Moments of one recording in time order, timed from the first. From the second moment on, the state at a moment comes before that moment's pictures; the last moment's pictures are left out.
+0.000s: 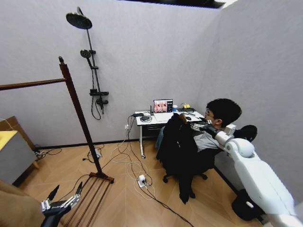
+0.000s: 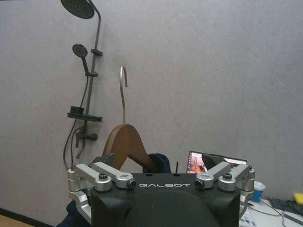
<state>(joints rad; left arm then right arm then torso) 1.83 -1.30 -0.87 -2.29 -0.49 -0.05 0.04 -0.49 0.86 0.47 1.38 0.59 -0.18 -0.48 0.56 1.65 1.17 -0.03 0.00</state>
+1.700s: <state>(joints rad) 1.83 -1.30 -0.87 -2.29 -0.49 -0.05 0.04 -0.27 1.06 0.17 1.38 0.72 -0.36 0.14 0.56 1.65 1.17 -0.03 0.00</state>
